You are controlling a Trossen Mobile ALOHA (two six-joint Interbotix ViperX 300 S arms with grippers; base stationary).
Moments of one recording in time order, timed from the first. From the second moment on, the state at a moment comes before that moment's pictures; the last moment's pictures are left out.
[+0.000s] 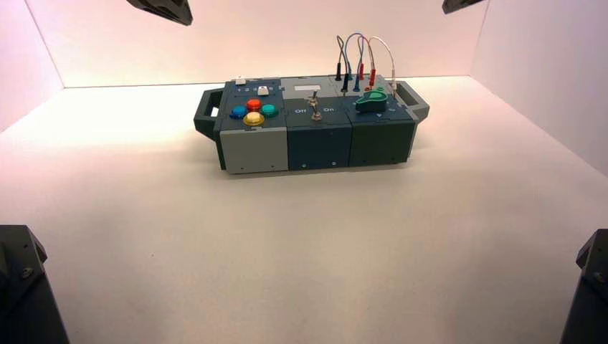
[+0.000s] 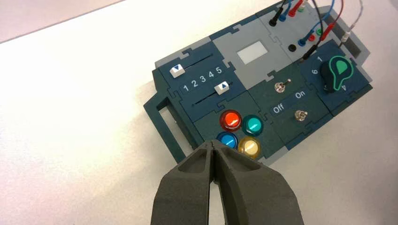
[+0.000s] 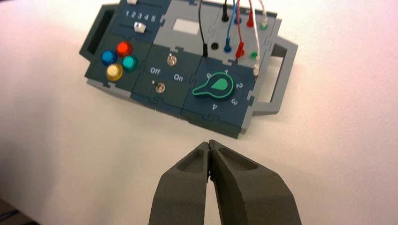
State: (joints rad) left arm -0.23 -0.29 0.77 -0.52 0.50 0.57; right arm 0.27 -0.58 0.85 0.37 0.71 -0.34
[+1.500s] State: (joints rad) left arm -0.31 0.19 0.51 -0.48 0.39 0.22; right arm 0.27 -0.52 0.85 0.35 0.69 -0.34
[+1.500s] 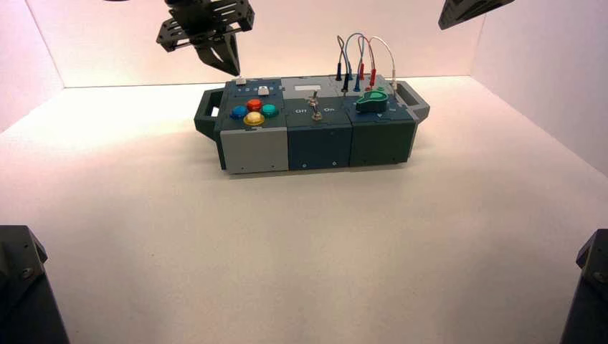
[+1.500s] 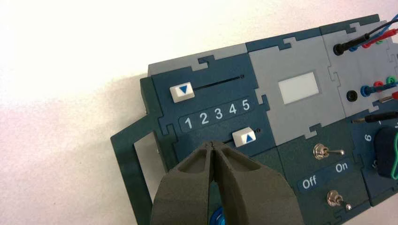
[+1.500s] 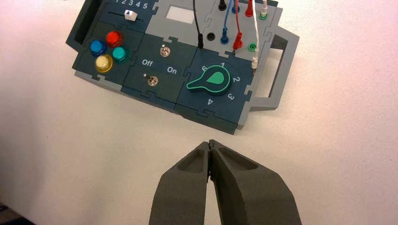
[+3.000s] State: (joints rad) left arm -0.37 0.31 0.42 -0.48 0.42 0.22; right arm 0.27 -0.52 0.85 0.34 0.69 -0.34
